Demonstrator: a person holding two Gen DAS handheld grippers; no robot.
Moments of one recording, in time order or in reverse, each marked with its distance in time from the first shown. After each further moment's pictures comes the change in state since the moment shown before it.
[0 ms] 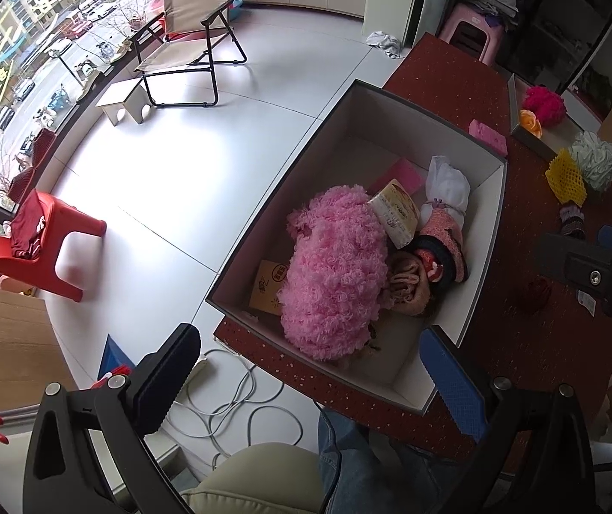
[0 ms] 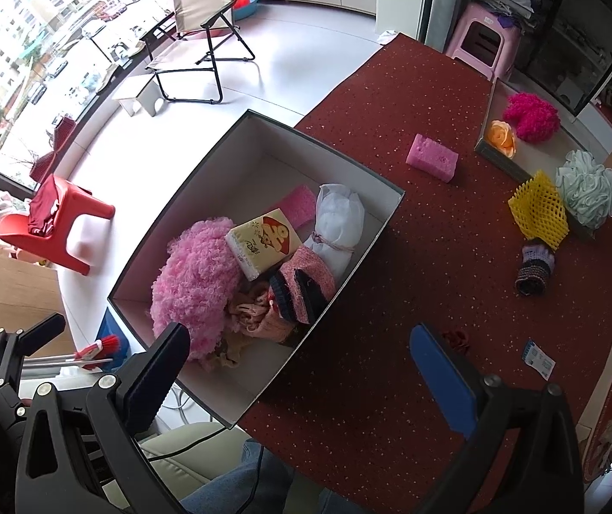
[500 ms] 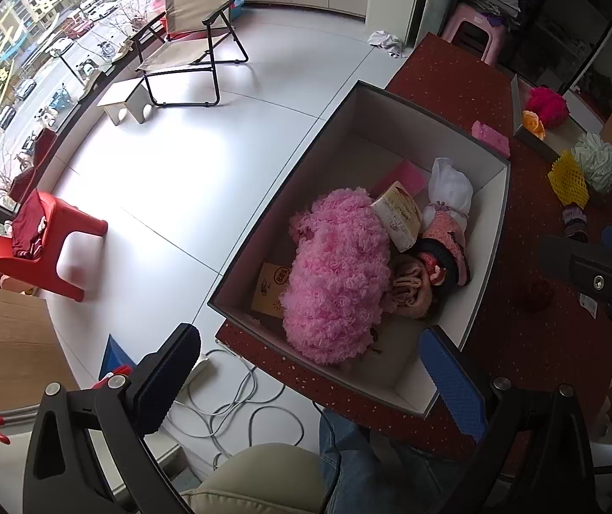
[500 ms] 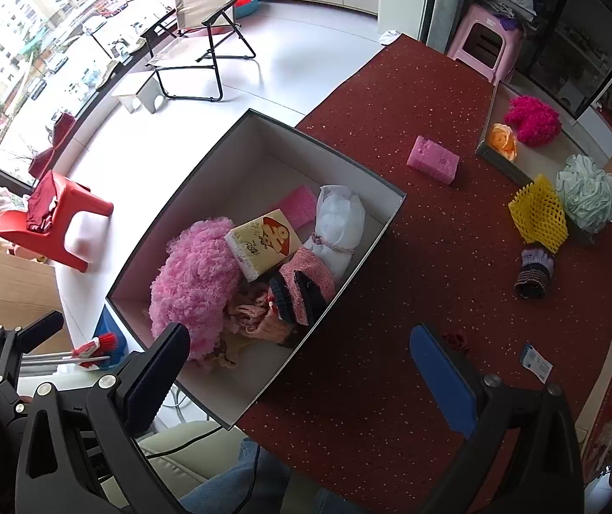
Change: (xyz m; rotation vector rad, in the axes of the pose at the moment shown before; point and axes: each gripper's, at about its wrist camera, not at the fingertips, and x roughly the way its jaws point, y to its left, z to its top) left arm 0.000 0.001 0.004 -0.001 0.003 0.006; right arm 0.000 0.002 0.003 -0.010 0.005 -0.009
